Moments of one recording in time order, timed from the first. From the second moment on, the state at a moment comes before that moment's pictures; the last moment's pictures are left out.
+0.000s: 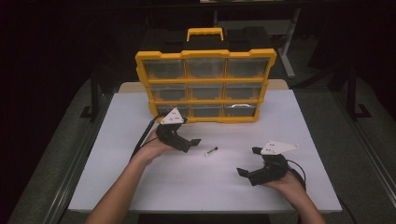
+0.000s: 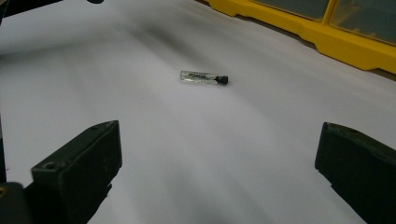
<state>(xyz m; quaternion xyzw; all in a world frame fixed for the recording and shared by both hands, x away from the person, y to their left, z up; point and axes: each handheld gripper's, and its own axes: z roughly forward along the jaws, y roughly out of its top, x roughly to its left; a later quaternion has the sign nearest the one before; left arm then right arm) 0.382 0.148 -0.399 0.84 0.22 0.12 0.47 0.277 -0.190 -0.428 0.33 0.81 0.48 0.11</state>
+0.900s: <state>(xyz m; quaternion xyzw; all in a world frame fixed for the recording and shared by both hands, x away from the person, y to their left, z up) 0.390 0.142 -0.403 0.84 0.20 0.13 0.48 0.277 -0.191 -0.428 0.33 0.81 0.47 0.11</state>
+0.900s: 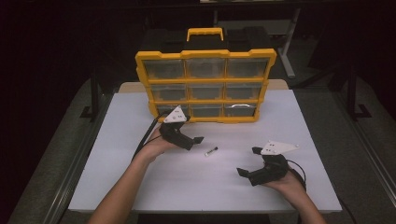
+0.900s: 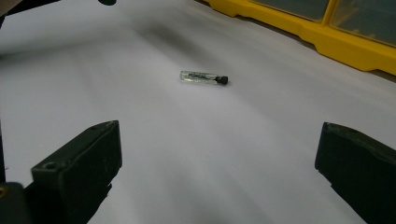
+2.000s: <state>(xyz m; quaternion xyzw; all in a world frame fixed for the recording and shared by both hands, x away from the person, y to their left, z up) 0.385 0.140 -0.406 0.86 0.14 0.18 0.46 0.277 -0.190 -0.428 0.33 0.81 0.48 0.11</state>
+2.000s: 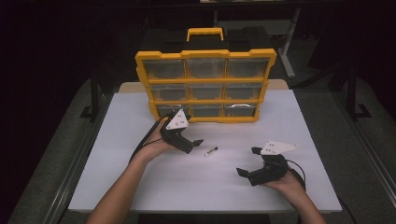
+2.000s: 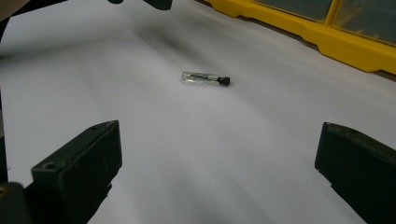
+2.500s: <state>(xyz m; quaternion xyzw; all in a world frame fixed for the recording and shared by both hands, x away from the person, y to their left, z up) 0.384 0.140 -0.405 0.86 0.12 0.20 0.46 0.277 -0.190 -0.429 0.33 0.81 0.48 0.11</state>
